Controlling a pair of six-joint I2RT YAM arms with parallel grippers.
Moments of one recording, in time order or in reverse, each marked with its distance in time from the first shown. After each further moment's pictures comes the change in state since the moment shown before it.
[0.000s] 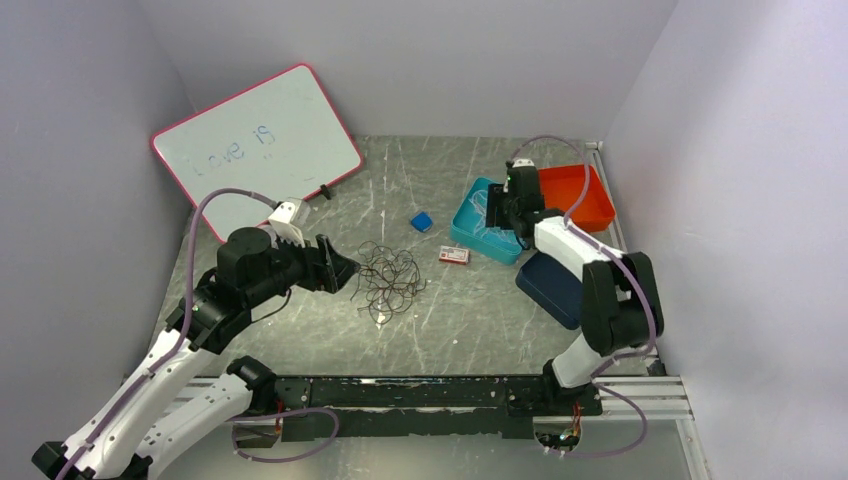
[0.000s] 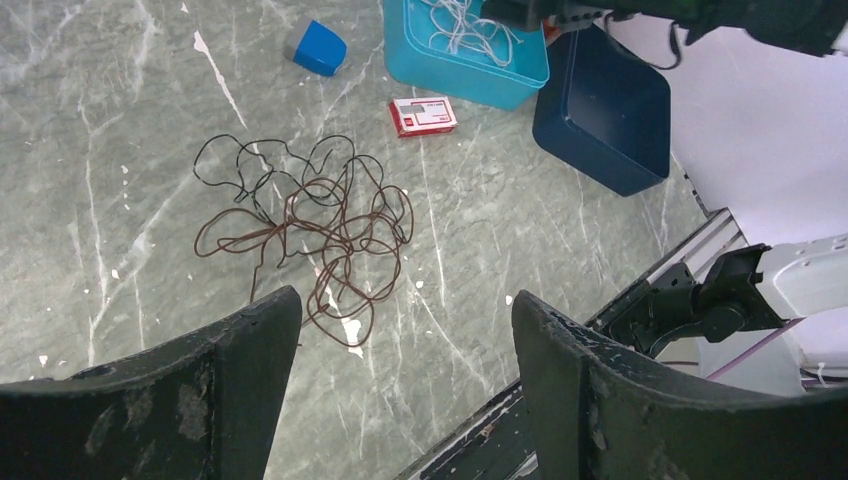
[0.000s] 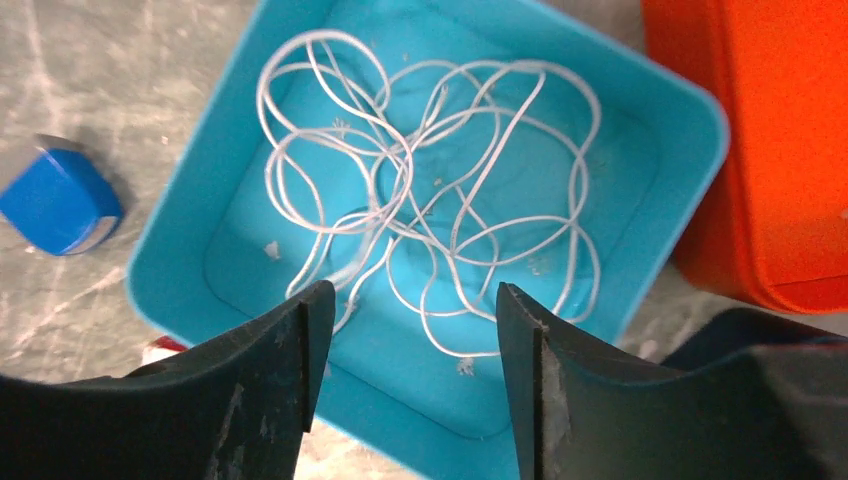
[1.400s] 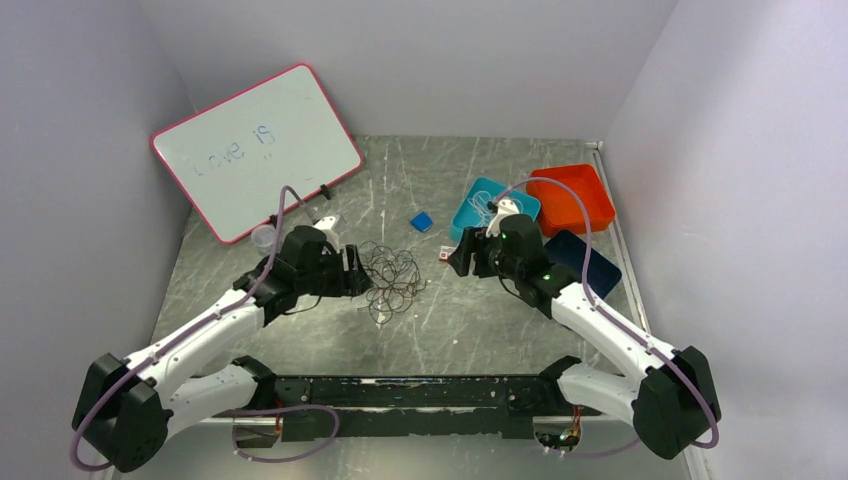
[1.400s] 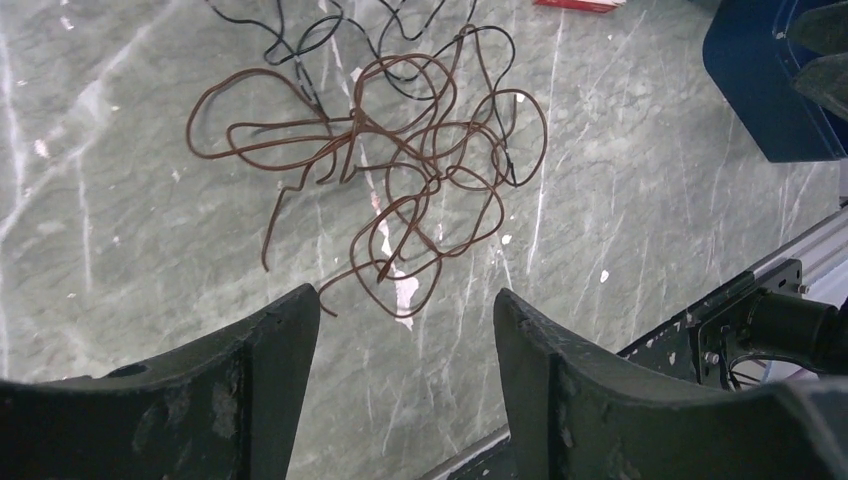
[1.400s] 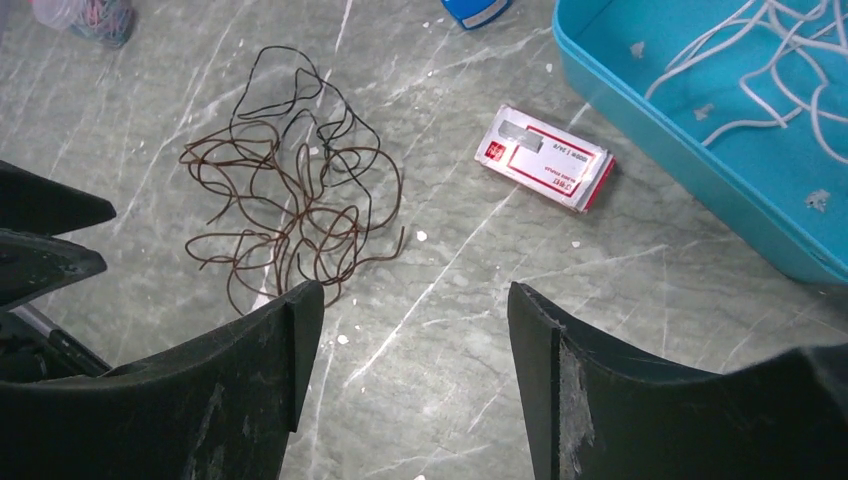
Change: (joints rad) left arm -0.001 0.328 -0.182 0.153 -0.031 -0.110; right arm 0.281 -0.568 -0.330 -0.042 -0.230 0.236
